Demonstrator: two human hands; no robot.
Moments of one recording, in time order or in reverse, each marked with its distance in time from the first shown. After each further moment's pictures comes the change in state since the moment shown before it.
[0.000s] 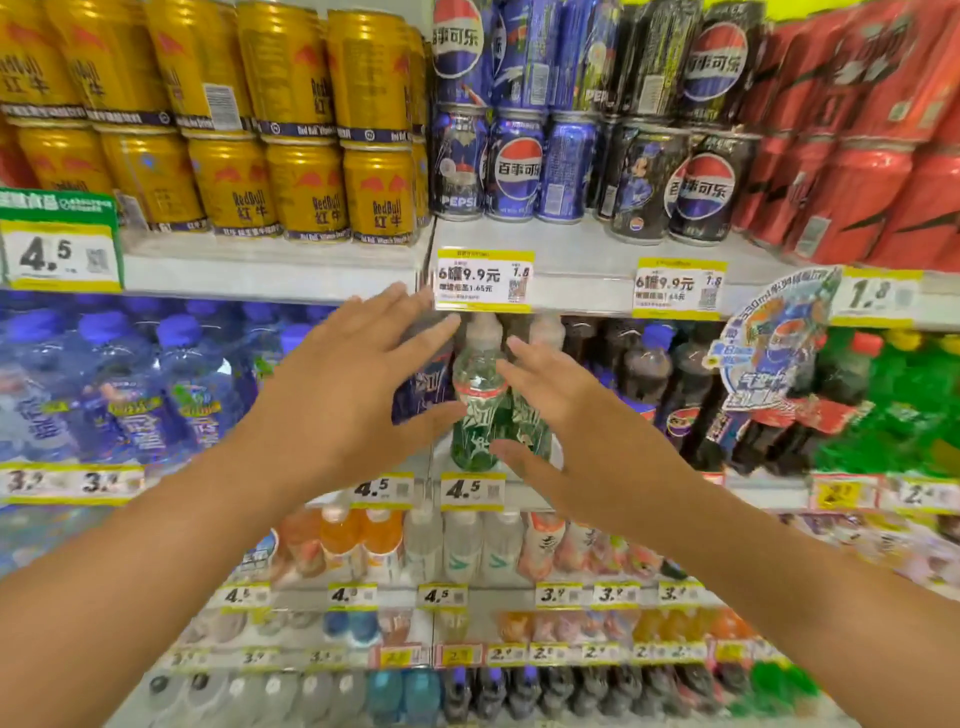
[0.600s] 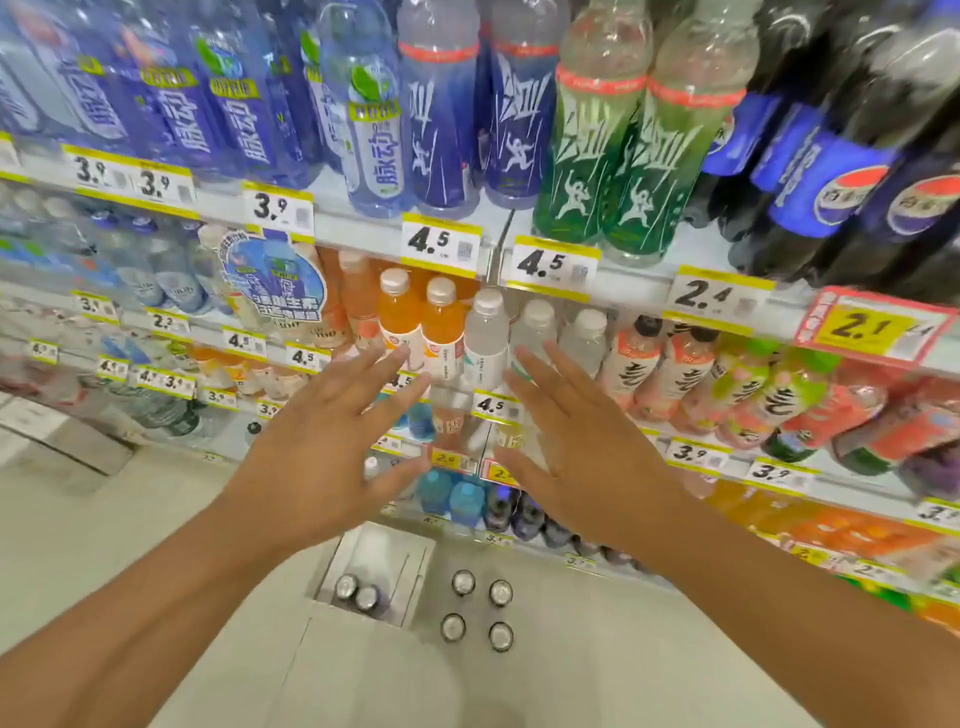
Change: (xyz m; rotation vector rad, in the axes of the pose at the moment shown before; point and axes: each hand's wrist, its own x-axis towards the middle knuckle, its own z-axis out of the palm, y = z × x) left_hand -0.224 0.078 0.192 -0.137 -0.167 -0.245; right_hand -0.125 0.012 0.229 0.102 -0.173 -0.195
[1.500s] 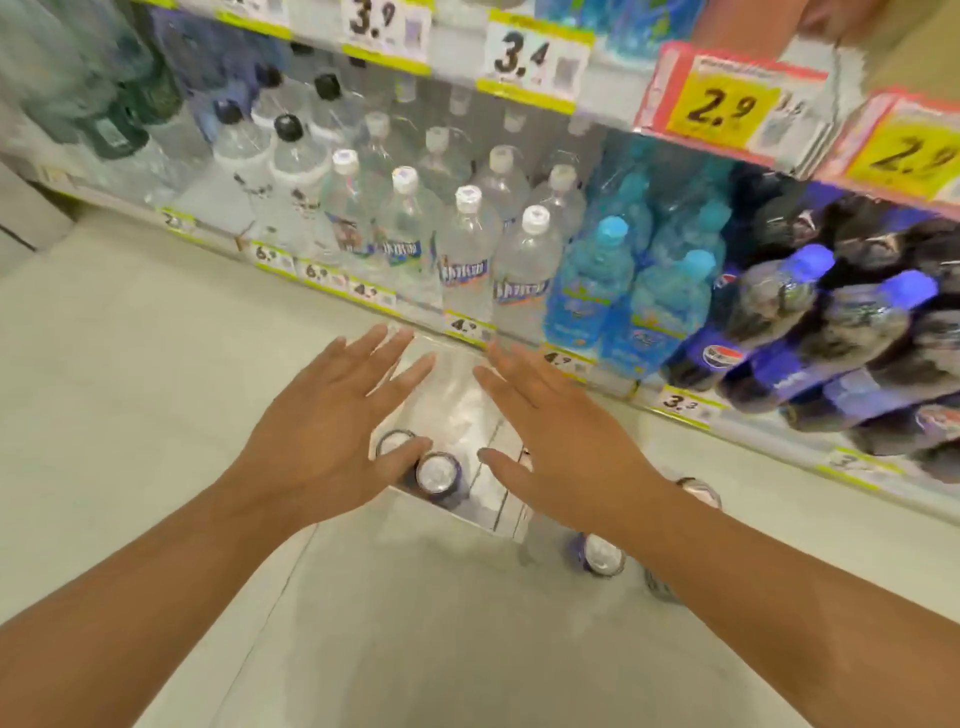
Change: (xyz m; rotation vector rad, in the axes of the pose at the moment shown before) left_hand -0.285 -0.203 0.592 -0.005 -0.249 -0.186; right_hand -0.051 -0.071 0.694 0.082 -0.254 -0.114
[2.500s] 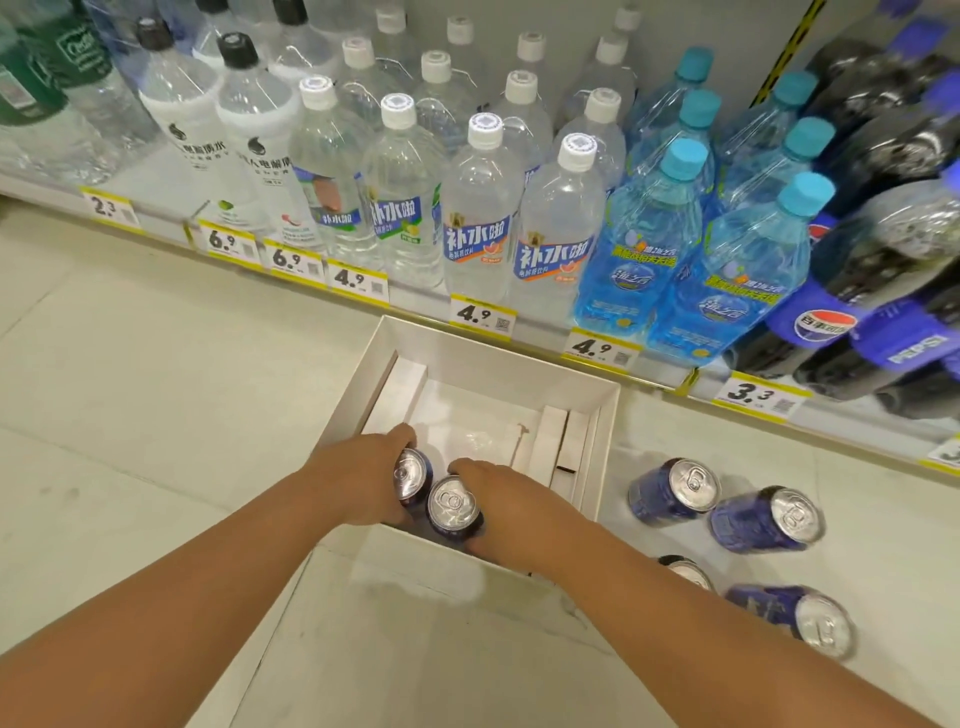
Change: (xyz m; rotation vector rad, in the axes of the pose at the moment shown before) left_hand 0.046 -0.063 0.181 -0.221 -0.621 -0.300; right_hand 0.047 -0.007 0.202 0.369 -0.330 0.231
